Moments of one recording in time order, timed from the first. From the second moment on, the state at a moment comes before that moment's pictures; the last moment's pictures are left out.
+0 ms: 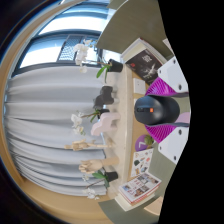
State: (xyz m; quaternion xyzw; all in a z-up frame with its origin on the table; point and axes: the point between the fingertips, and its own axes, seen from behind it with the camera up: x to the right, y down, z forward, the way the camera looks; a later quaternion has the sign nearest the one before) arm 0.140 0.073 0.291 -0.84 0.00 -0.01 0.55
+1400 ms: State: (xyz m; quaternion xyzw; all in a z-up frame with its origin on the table) arm -0.039 0.011 0.188 -0.91 0.00 0.02 0.42
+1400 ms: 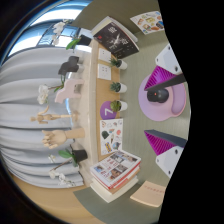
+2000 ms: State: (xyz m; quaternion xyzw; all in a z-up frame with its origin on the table) arm -0.080 -0.062 0.268 -0.89 0.01 0.03 0.46
